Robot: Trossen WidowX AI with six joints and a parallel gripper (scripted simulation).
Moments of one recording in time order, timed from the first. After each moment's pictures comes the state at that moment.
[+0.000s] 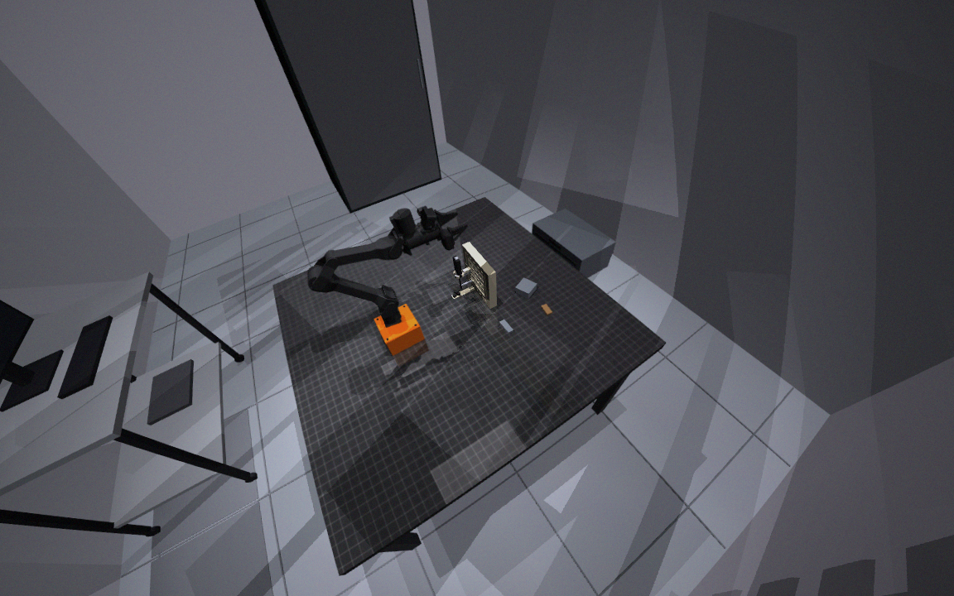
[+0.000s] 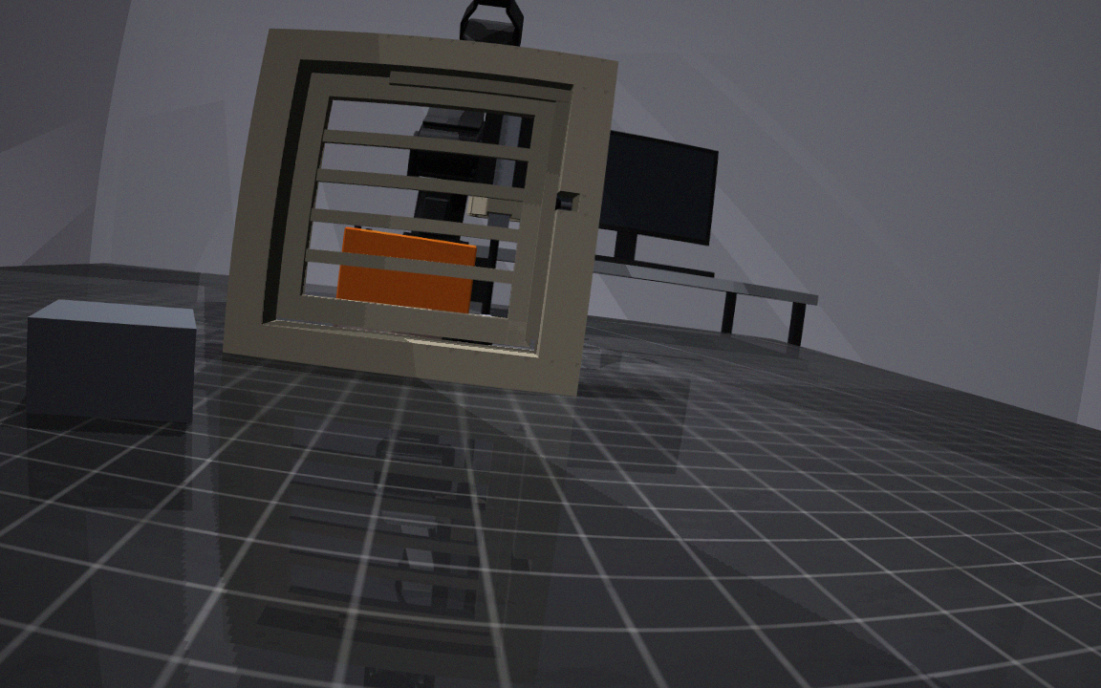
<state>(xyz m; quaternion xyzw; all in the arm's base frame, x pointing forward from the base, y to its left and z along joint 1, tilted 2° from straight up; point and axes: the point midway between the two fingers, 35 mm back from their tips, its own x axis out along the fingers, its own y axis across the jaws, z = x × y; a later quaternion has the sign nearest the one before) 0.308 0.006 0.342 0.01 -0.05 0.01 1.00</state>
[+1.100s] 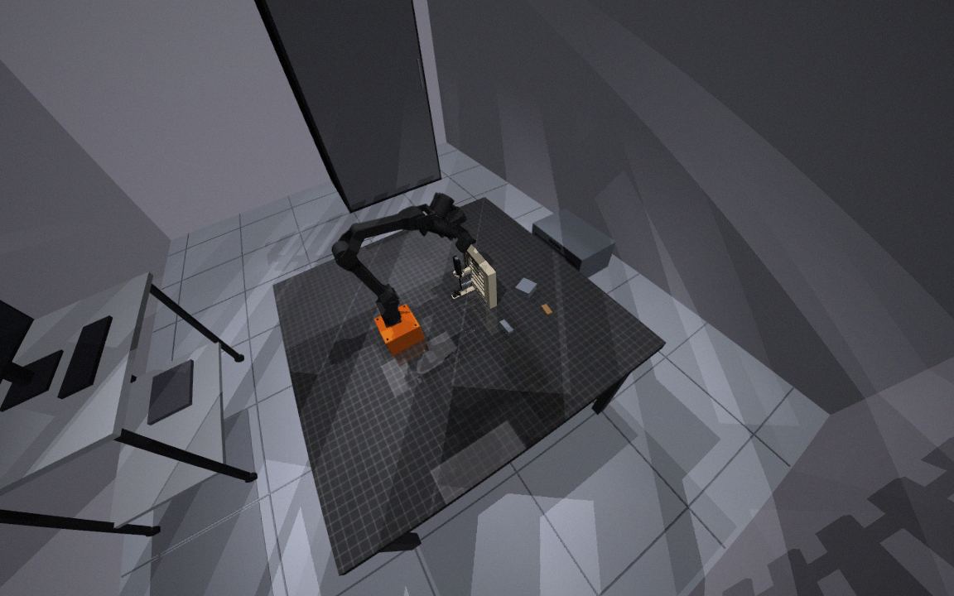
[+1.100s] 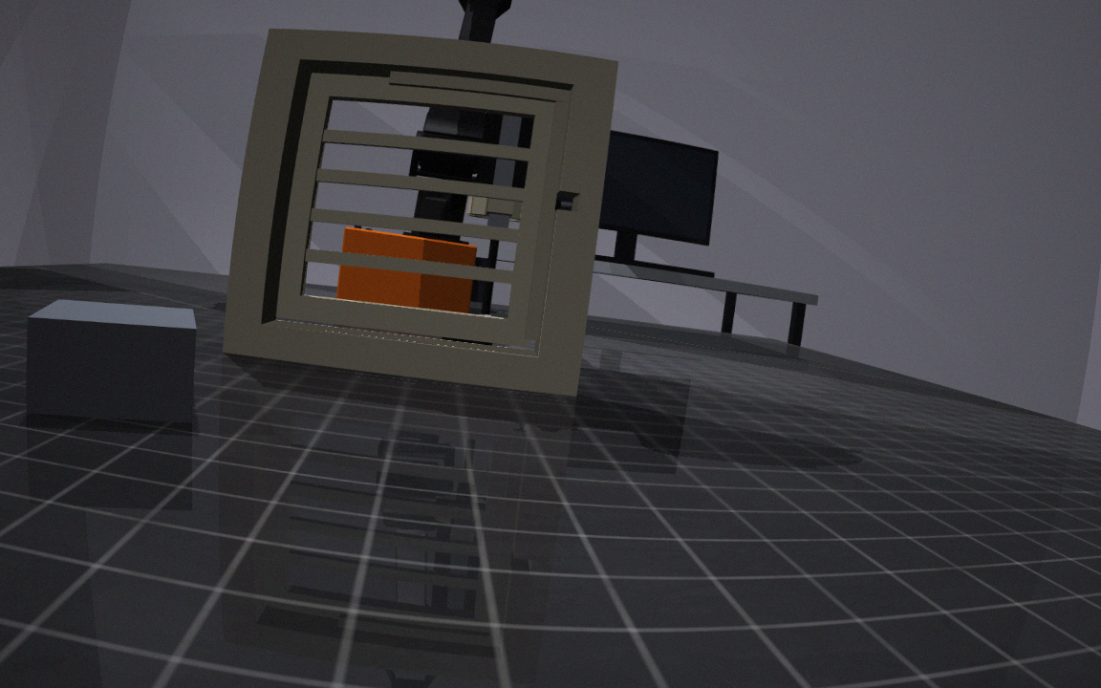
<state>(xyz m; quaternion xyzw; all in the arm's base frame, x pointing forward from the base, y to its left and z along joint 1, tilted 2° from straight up) 0.360 0.047 0.251 0.02 0.33 0.05 0.94</state>
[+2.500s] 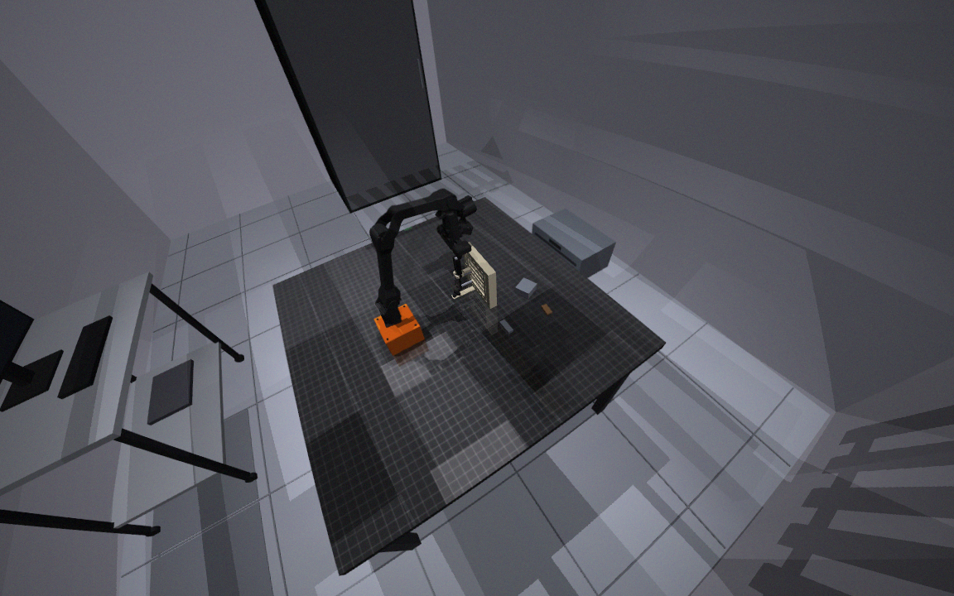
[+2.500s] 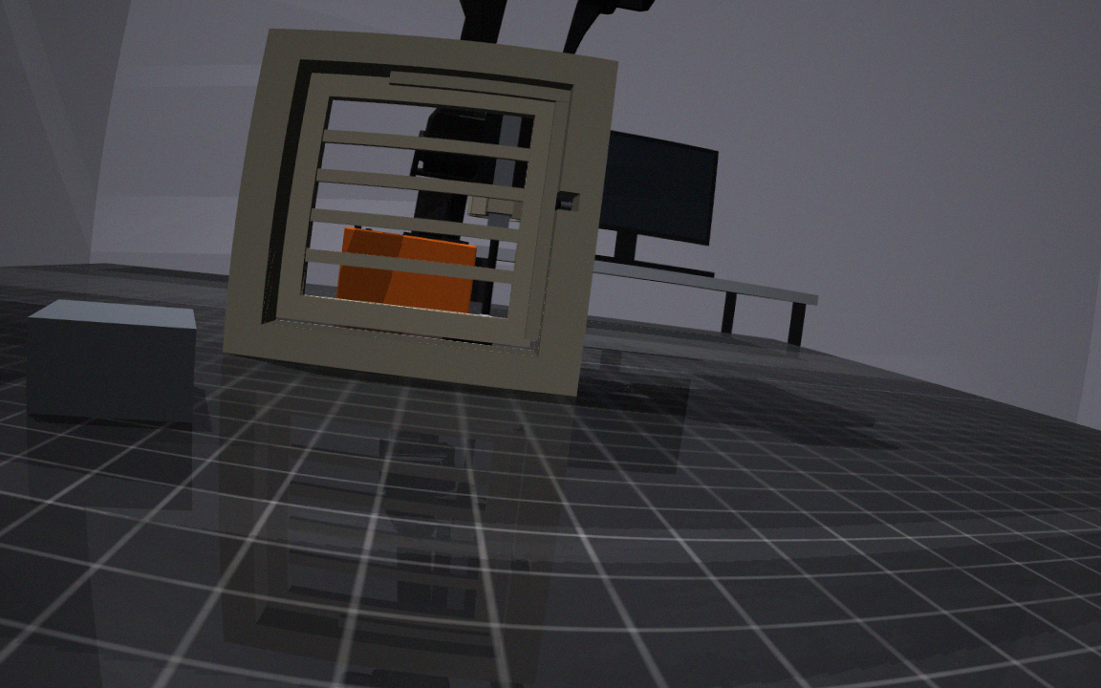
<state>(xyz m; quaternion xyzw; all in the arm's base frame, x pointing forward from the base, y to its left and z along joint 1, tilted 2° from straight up) 0.325 0.086 0.176 -0.02 0.69 0.05 0.73</state>
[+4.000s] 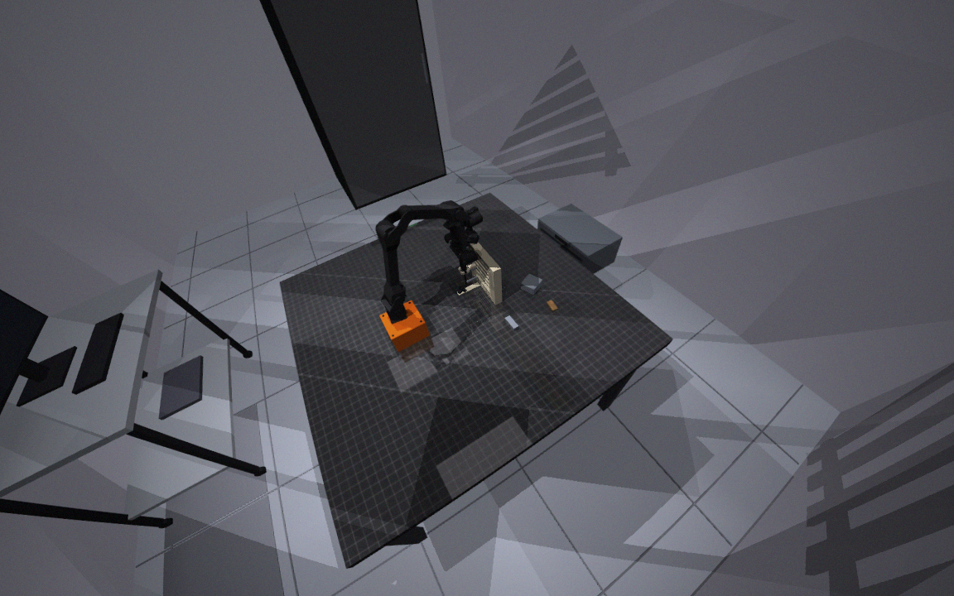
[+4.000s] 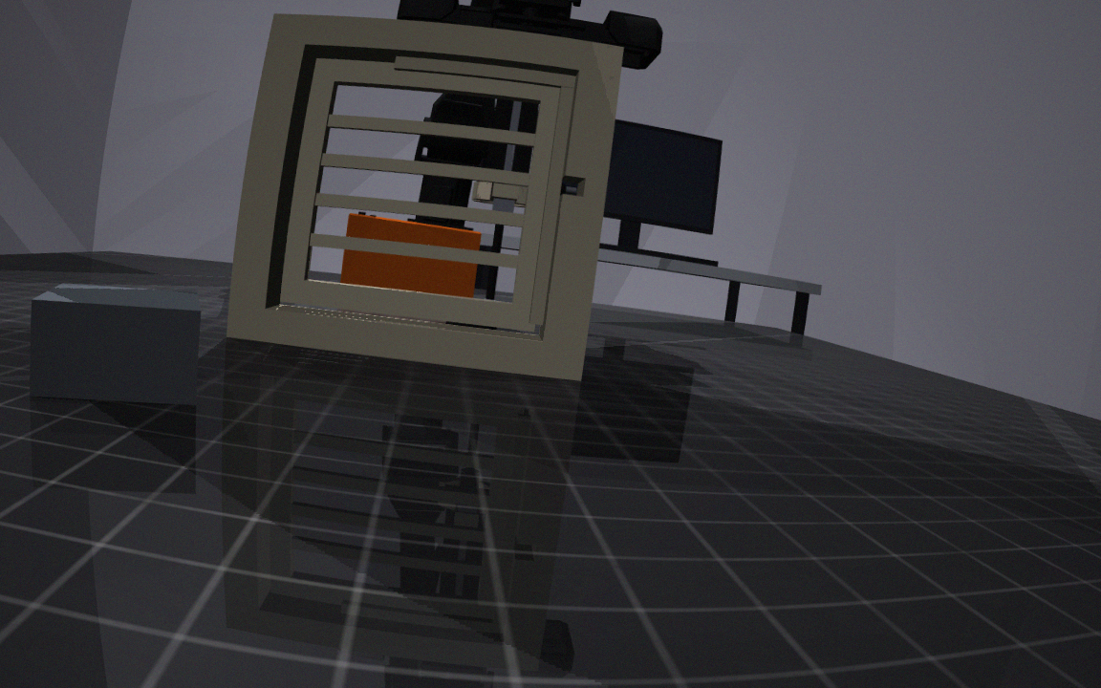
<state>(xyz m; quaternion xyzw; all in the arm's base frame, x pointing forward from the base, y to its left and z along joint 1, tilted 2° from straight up) 0.326 0.089 0.113 -0.01 0.69 0.05 0.72</state>
